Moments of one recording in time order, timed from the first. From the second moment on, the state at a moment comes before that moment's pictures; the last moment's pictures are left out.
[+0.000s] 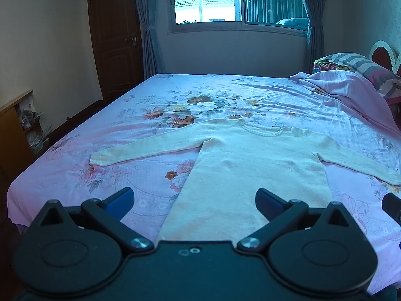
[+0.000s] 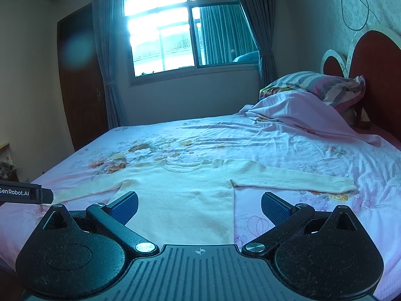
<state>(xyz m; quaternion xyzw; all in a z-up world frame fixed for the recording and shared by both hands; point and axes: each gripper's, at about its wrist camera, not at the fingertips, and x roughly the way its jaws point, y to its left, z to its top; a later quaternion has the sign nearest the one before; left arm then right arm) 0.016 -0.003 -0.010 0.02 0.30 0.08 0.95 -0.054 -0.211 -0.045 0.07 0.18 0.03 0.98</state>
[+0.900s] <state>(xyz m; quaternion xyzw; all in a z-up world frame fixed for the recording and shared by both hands) 0.025 0.002 -0.019 0.02 0.32 0.09 0.94 -0.048 -0.213 -0.050 0.06 0.19 0.03 0.98</state>
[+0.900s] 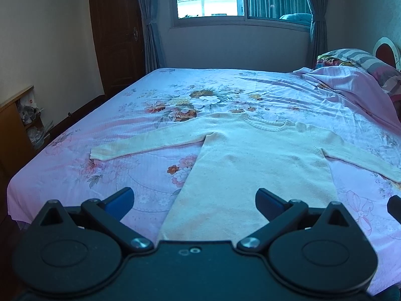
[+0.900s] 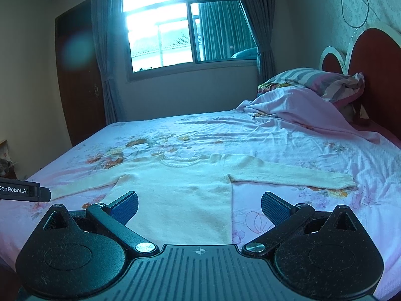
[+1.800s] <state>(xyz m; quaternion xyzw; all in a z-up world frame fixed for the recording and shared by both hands) 0.096 0.051 -0.062 -0.02 0.36 0.11 0.93 0.027 -0.182 -0.071 0.03 0.21 0.05 0.98</state>
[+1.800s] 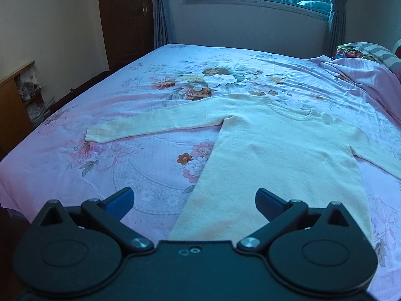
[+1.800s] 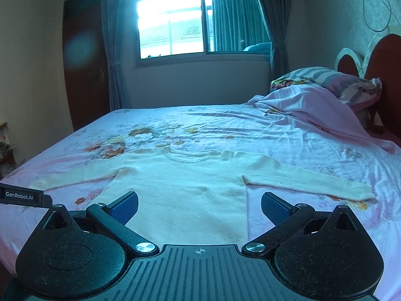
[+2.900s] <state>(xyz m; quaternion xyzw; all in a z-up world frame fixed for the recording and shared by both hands) 0.250 0.206 -0.135 -0.15 0.43 0.20 0.87 0.211 -0.101 -0.118 0.01 0.26 0.07 0.96</state>
